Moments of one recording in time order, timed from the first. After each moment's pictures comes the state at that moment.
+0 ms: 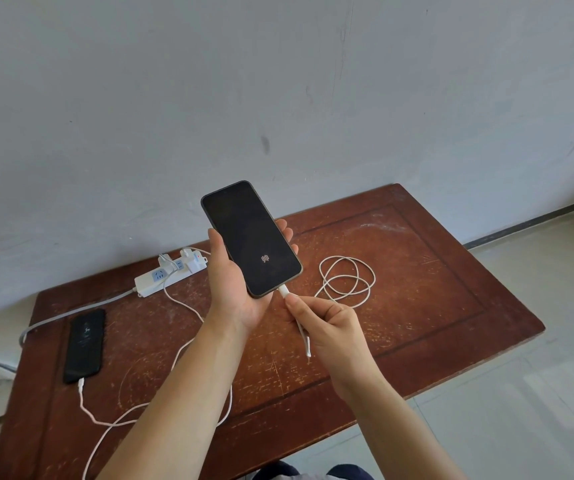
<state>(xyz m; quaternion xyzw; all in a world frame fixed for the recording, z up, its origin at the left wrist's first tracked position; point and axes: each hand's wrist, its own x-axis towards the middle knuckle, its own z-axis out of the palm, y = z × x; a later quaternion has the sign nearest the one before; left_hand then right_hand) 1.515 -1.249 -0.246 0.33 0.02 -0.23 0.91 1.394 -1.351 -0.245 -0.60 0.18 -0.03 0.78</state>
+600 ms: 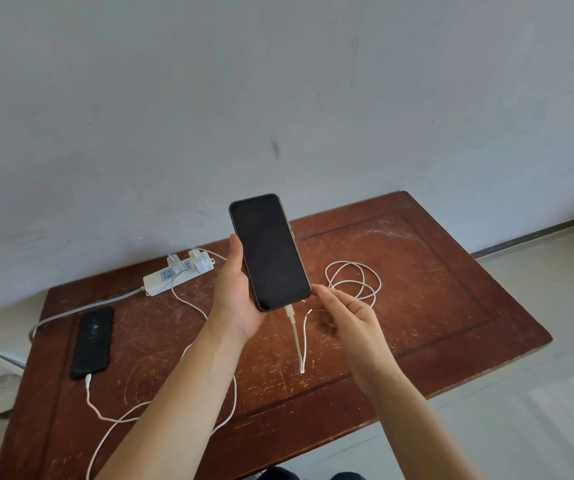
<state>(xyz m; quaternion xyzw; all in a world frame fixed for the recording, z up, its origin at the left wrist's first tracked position) 1.511 -1.232 -0.253 0.43 0.07 -0.25 0.87 1.398 -1.370 -0.255 -0.59 0.21 -0.03 0.78</state>
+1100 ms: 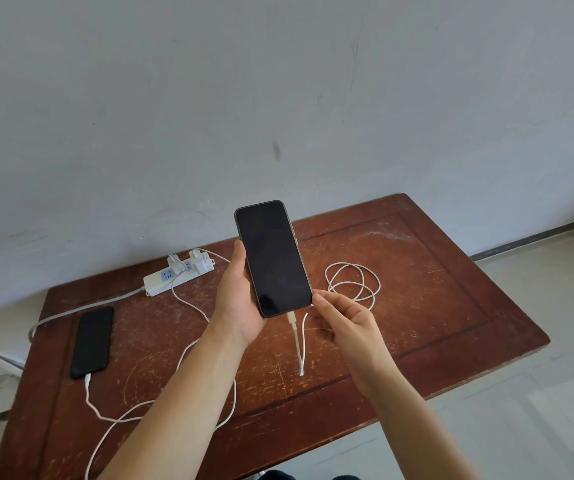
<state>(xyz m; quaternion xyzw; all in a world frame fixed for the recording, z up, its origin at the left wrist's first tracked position) 1.505 -1.231 -0.254 0.43 0.09 -0.26 0.86 1.396 -1.371 -0.270 -0.58 0.21 -0.02 0.78</state>
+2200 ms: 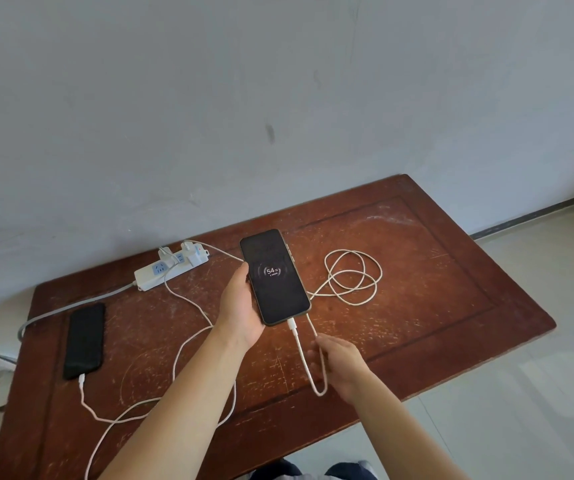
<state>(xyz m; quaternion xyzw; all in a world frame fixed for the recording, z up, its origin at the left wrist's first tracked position) 1.526 -1.235 -0.312 0.49 0.17 -0.28 0.81 1.415 -1.377 -0.415 -0.45 0.44 0.14 0.76</state>
